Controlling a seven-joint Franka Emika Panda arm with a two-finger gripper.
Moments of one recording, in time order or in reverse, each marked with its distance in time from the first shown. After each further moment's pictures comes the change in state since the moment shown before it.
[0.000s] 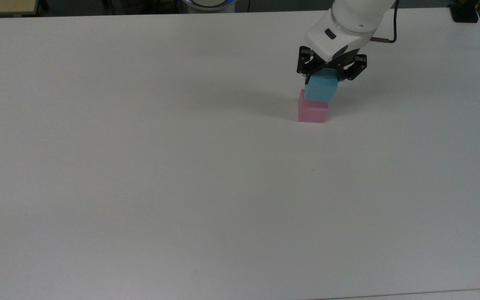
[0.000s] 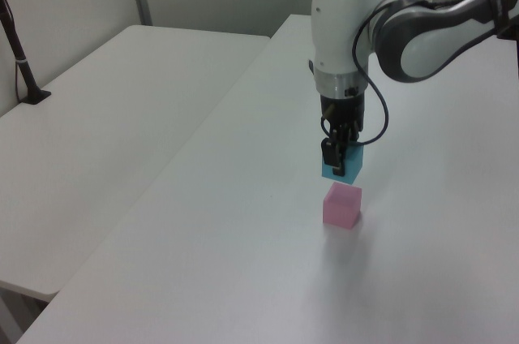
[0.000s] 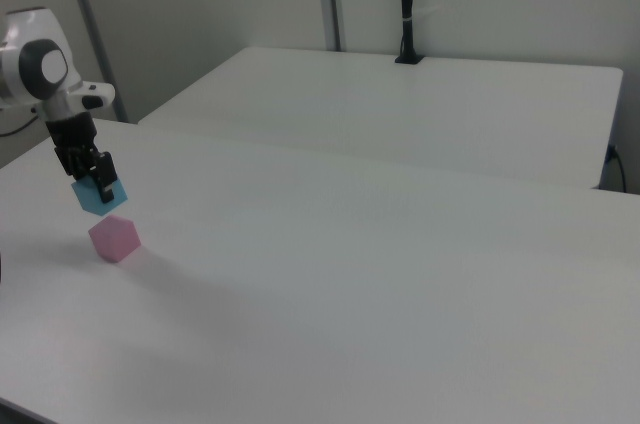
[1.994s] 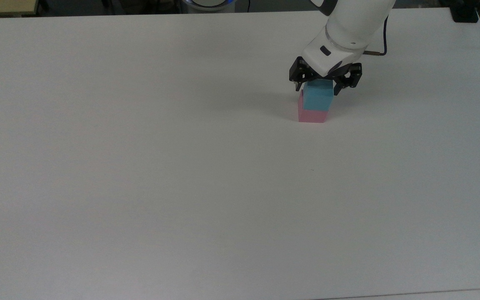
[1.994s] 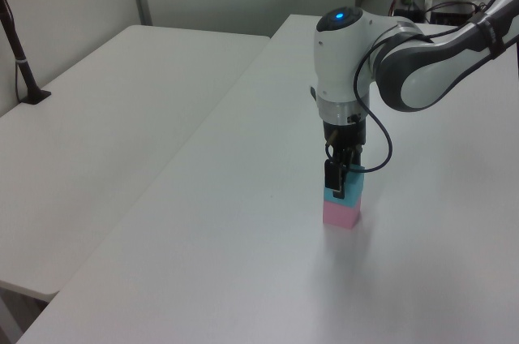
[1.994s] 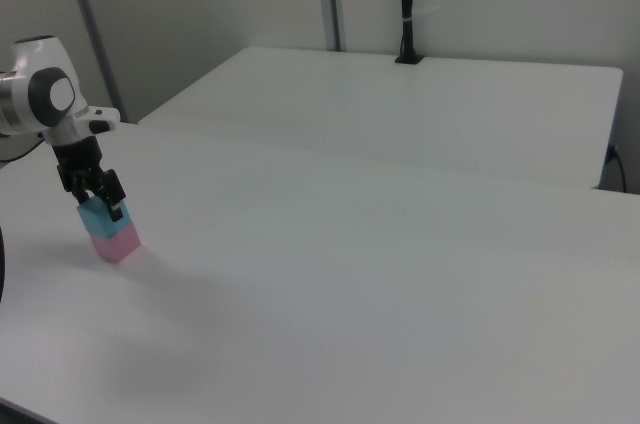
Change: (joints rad) arm 0.003 0.025 0.003 -0.076 0.000 0.093 -0.031
